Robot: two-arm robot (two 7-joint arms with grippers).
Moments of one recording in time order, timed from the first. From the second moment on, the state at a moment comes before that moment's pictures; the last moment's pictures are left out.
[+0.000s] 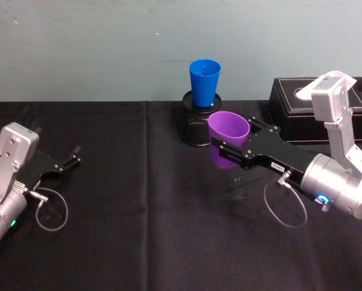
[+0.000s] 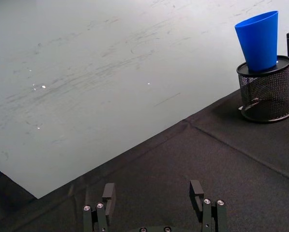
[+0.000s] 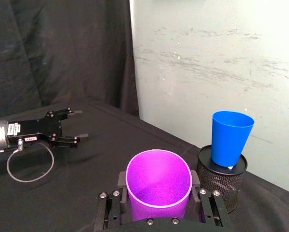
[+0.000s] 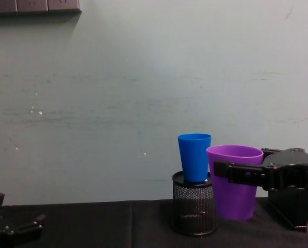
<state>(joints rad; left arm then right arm) -0.20 0.60 0.45 -1.41 -0.25 -0.12 0.03 0.24 0.52 -0.36 -1.62 0.46 0.10 0.48</state>
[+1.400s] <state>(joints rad) -0.20 0.60 0.45 -1.41 -0.25 -0.12 0.03 0.24 0.51 -0.36 -1.62 0.45 0.10 0.48</state>
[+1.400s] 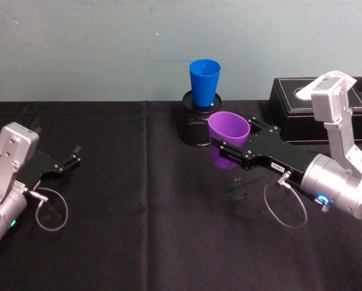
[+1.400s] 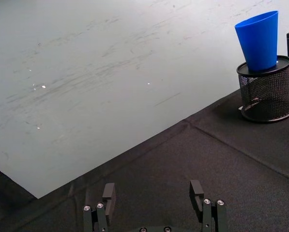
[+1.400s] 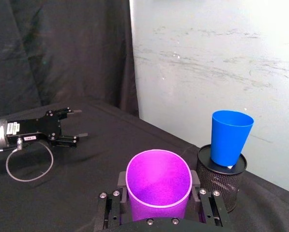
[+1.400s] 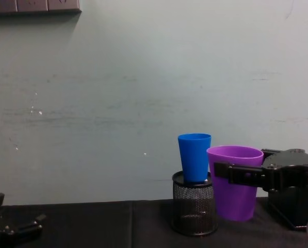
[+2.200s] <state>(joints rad) -0.20 0.60 0.45 -1.41 -0.25 -0.12 0.03 0.24 0.51 -0.36 -1.62 0.45 0.10 0.48</state>
